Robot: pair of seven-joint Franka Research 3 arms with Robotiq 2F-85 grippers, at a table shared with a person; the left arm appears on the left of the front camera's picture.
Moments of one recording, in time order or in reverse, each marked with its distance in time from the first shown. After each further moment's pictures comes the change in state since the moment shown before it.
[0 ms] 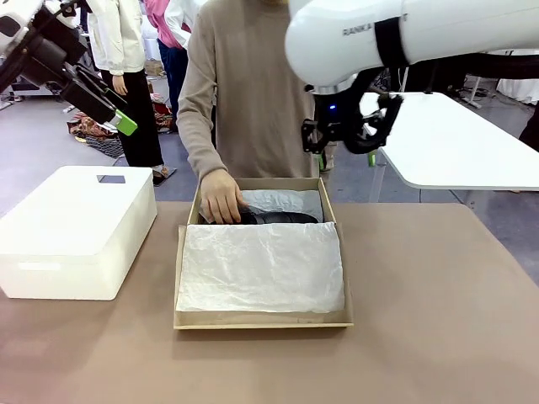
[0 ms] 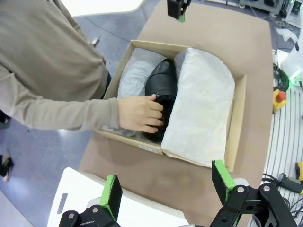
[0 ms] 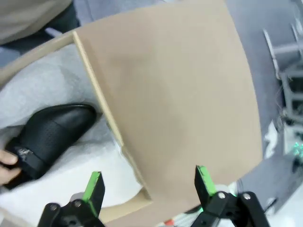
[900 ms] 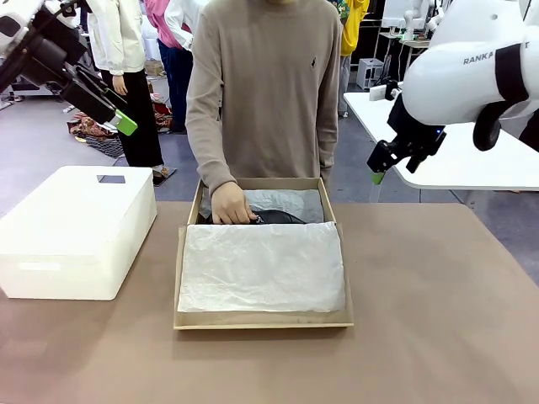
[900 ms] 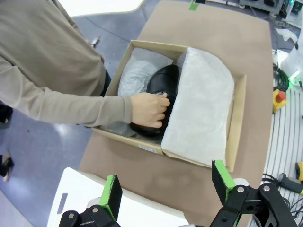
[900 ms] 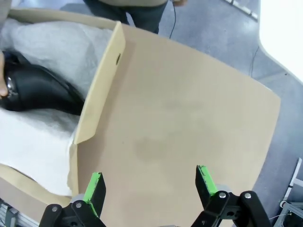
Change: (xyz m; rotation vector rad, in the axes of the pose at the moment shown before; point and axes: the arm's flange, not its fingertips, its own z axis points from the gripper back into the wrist) left arm 0.000 0.000 0.000 0.000 0.000 0.000; right arm 0.018 -0.126 -0.077 0.347 -0.192 0.623
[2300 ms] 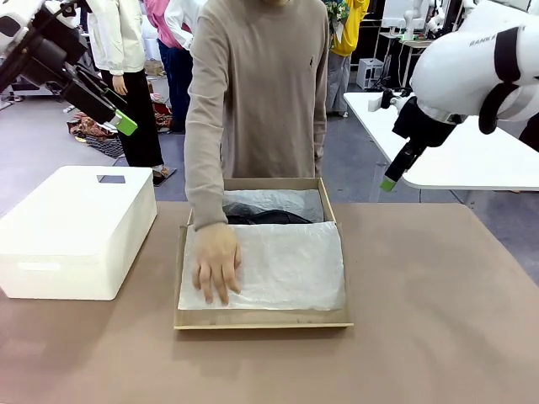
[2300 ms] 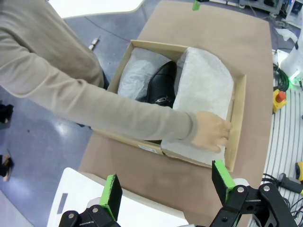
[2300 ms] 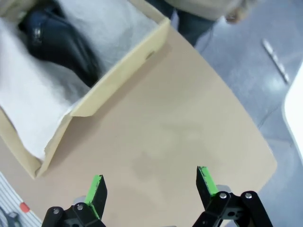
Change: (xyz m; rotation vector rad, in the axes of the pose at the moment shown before) left arm 0.000 0.000 0.000 0.000 0.000 0.000; right arm 0.008 -0.037 -0.019 0.162 -0.040 0.490
